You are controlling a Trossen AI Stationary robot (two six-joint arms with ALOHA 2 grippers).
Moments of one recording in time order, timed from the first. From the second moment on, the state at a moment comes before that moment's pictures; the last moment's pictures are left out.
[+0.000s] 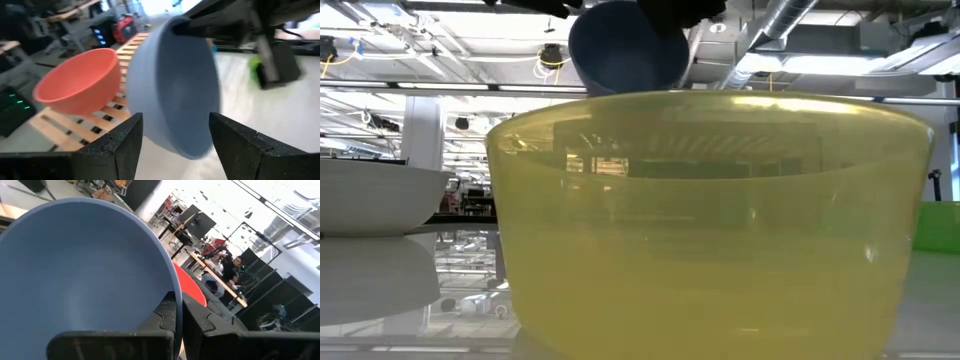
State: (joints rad) left arm -0.41 1.23 1.01 -0.26 -1.00 -0.18; right arm 0.28 1.71 1.17 0.51 1.29 -0.61
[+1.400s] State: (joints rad) left arm -0.17 1.26 1.02 0.04 -1.13 0.29; right arm 0.27 1.63 1.29 0.49 1.31 -0.72
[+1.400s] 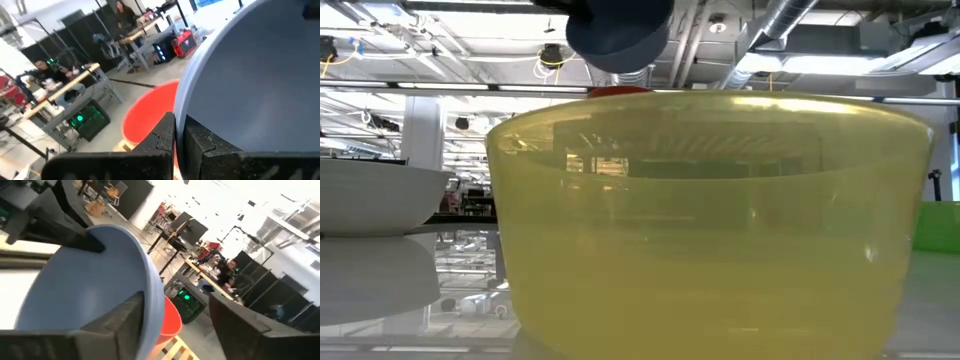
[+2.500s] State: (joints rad) left arm 0.36 1.28 1.40 -0.34 -0.57 0.06; right arm 0.30 1.27 1.29 -0.78 1.20 0.42
